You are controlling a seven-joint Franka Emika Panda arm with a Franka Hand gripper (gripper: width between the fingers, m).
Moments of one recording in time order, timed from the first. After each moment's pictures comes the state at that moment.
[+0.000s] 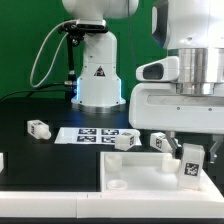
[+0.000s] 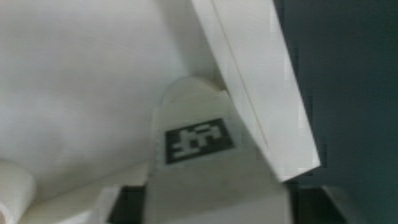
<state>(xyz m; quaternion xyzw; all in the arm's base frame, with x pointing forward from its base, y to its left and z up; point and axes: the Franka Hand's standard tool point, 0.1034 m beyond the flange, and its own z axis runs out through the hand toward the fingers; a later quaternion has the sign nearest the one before) 0.642 0.113 0.074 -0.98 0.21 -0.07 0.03</state>
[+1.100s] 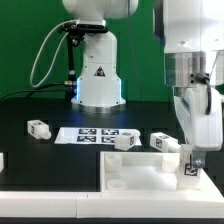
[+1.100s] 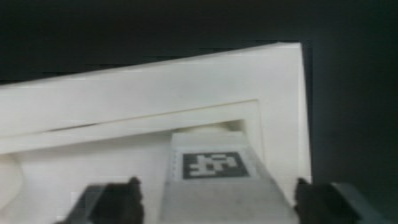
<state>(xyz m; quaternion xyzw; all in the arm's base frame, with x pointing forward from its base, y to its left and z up) 0.641 0.118 0.073 -0.66 0.75 0.00 0.06</state>
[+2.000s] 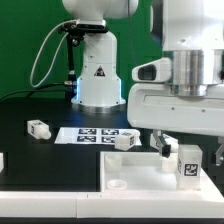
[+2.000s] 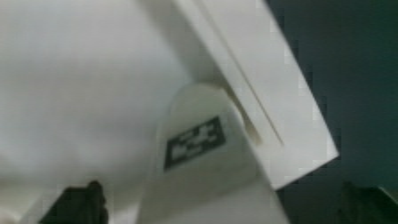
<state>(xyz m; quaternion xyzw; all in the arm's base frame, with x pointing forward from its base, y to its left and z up) 0.651 0.111 0.079 -0.98 0.18 -0.10 0.02</state>
